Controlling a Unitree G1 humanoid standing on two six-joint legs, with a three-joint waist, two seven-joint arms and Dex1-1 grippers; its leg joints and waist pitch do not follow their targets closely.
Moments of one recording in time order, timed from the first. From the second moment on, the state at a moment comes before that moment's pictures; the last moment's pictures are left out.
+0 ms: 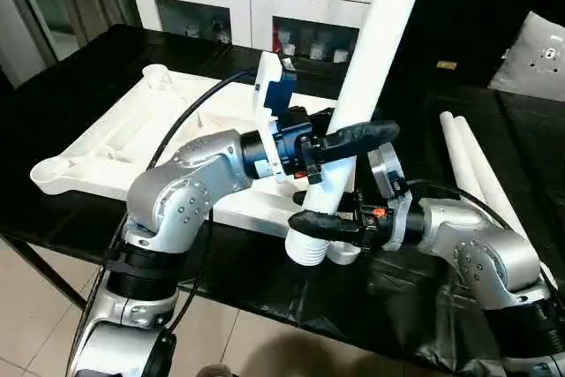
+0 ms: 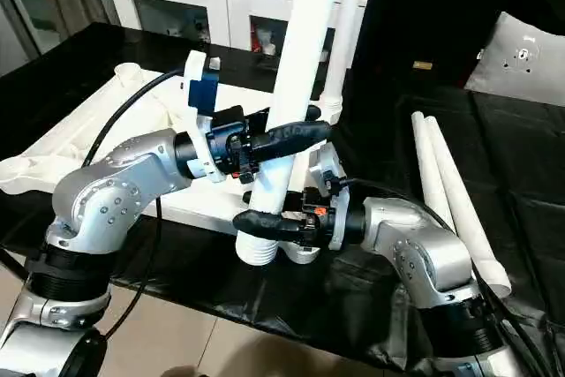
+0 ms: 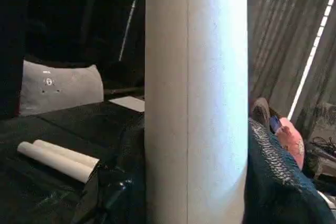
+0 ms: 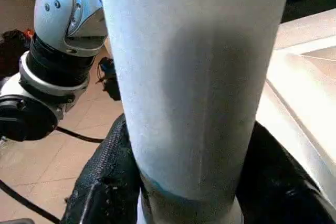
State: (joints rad) left arm -0.63 0.14 -0.09 -0.09 -0.68 0.68 -0.81; right arm -0.35 -0.39 0.14 -0.05 0.60 0.60 1.11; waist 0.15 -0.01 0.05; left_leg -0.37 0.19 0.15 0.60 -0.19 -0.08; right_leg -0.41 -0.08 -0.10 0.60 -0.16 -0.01
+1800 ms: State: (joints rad) left arm -0.61 0.31 -0.13 0.26 -0.38 0.34 -0.86; right arm -0.25 -0.29 -0.04 -0.06 0.44 0.48 0.66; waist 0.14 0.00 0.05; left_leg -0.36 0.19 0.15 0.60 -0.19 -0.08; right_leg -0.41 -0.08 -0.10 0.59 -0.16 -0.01
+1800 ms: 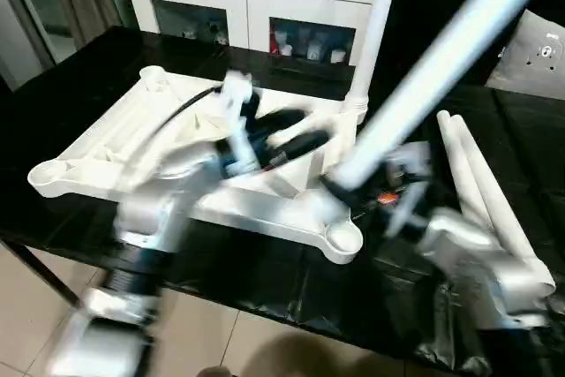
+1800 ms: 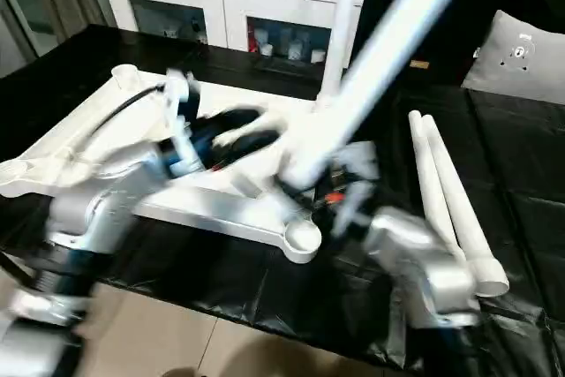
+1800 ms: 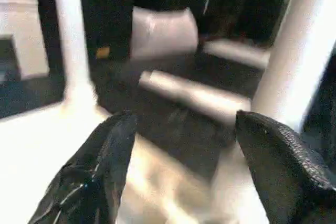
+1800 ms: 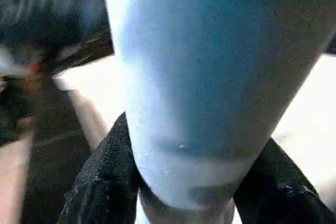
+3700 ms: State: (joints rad) left arm -0.65 0.25 -0.40 0.72 0.07 -0.05 -0.96; right arm -0.24 -0.29 0.02 -0.03 0.32 0.47 0.56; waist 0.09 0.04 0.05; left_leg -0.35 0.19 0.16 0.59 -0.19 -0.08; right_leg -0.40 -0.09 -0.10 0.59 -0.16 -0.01
